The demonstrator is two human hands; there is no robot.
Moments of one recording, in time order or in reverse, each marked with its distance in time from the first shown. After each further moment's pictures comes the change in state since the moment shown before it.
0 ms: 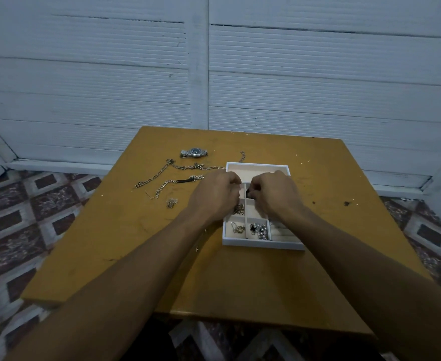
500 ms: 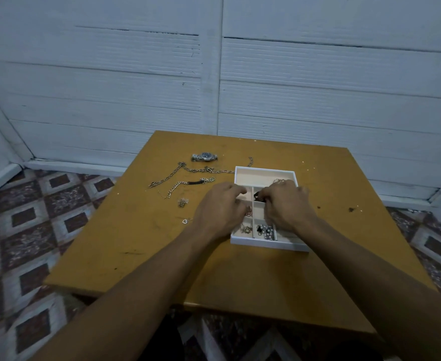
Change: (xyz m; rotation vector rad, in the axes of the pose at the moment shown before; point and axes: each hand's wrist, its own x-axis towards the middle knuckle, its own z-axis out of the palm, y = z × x) left_hand -0.034 -0.001 -0.001 0.036 0.019 0.017; right_hand -0.024 -0.004 -0.013 -0.086 -0.122 -0.031
